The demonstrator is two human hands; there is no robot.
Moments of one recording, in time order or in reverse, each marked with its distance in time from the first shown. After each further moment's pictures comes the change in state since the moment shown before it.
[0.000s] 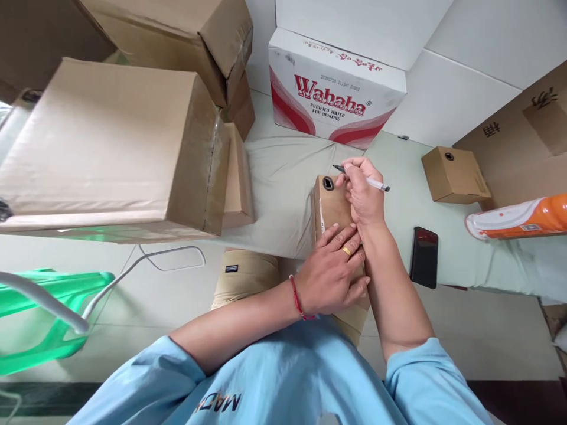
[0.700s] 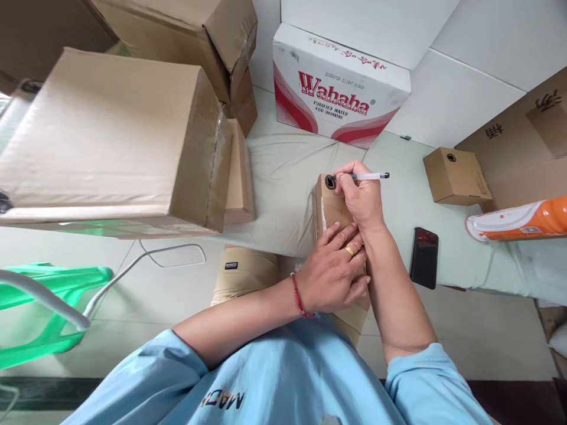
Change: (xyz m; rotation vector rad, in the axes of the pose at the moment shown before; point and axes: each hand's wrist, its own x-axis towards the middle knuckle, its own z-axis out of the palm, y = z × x) left_hand 0.001 0.001 -0.003 -0.021 -0.032 -0.011; right_hand -0.010 -0.005 -0.004 -0.274 -0.098 -0.165
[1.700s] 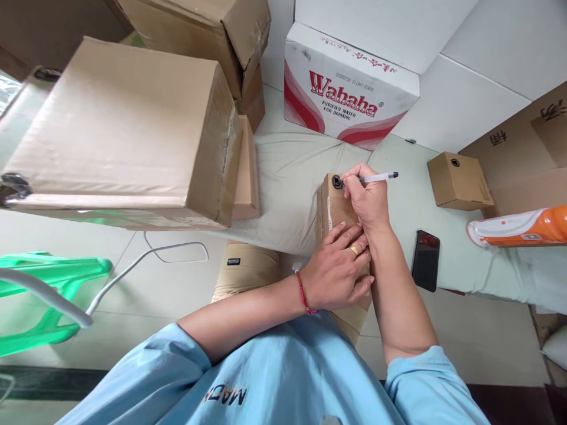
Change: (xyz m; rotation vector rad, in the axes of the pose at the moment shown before) left_hand 0.000 -0.002 0.004 0.009 0.032 0.012; right_hand -0.001 -0.001 0.000 -0.007 -0.011 -0.005
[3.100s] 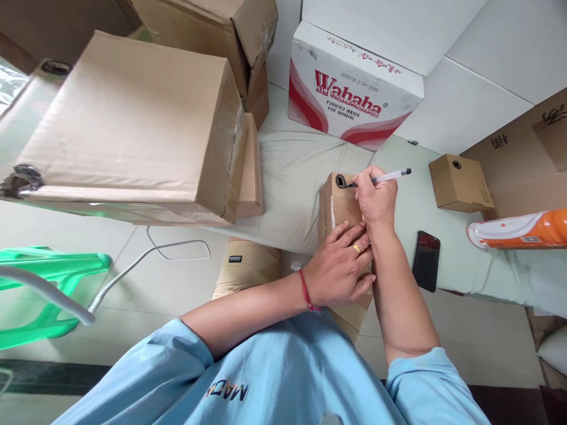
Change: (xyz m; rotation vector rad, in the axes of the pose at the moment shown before) left_hand -0.001 -0.002 0.003 0.030 0.039 0.018; right_hand 0.002 0.010 -0.003 -0.207 0.199 0.041
